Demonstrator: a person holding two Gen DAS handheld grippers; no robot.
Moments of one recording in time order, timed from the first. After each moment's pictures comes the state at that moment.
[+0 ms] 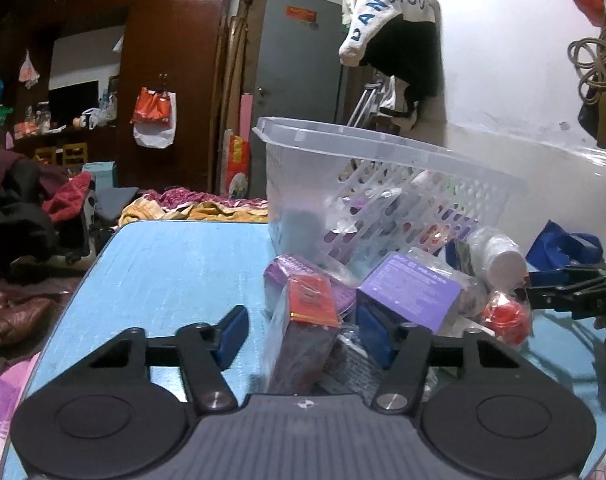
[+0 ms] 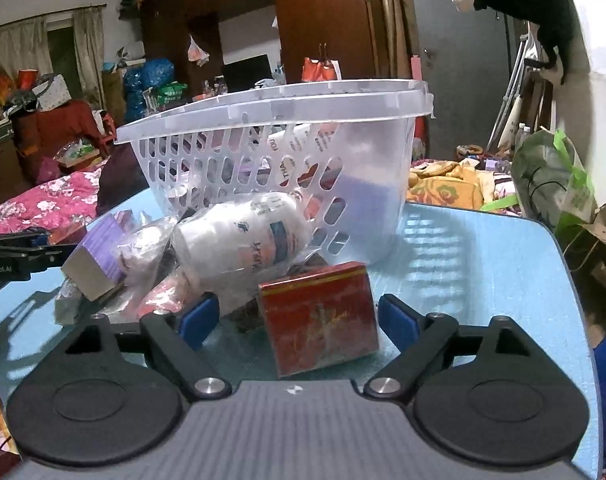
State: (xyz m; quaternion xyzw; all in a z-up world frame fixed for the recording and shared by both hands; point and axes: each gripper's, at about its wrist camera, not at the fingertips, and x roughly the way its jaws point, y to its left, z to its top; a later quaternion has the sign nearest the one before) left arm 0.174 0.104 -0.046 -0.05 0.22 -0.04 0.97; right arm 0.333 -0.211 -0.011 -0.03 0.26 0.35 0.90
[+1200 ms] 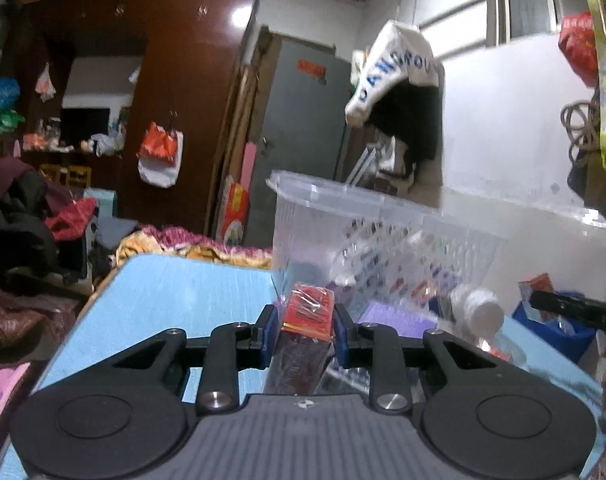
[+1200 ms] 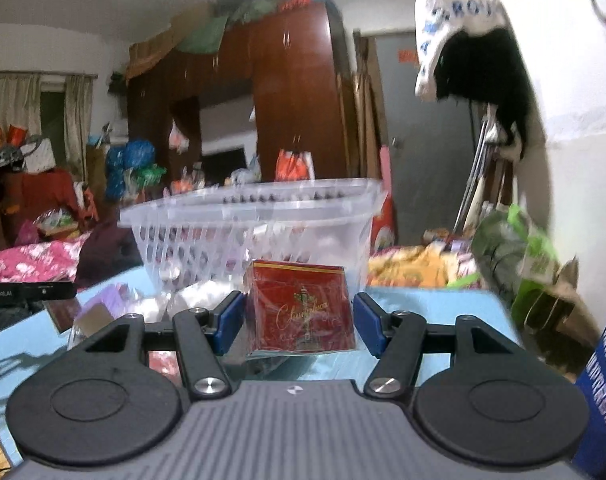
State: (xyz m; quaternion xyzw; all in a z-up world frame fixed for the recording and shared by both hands) left arm 0.148 0.121 -0.042 -0.10 0.12 -0.04 0.99; right arm 0.286 -0.235 0.003 0.00 0.10 0.30 0.95
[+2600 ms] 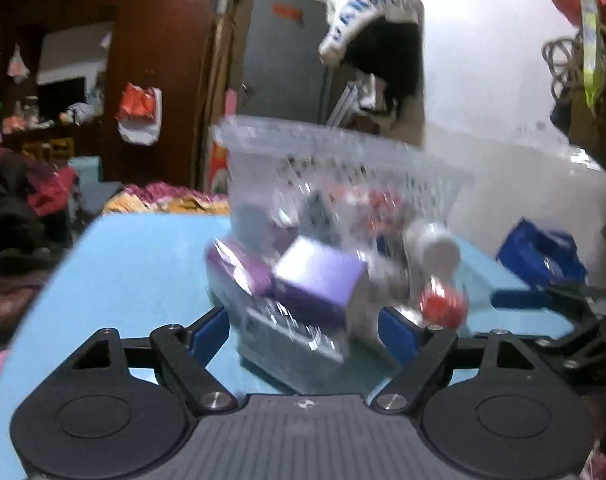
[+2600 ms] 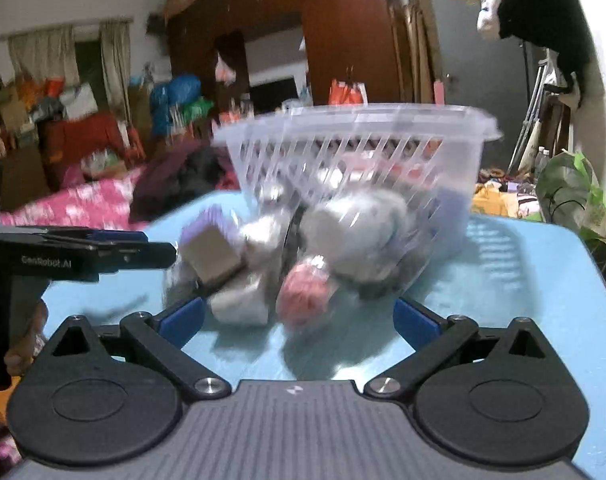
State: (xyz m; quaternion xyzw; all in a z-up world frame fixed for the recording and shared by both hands) left arm 0.161 0.067 -0.034 -0.05 0.23 -0.06 0.97; right arm 0.265 -0.174 -0.009 -0.04 0.23 0.37 0.90
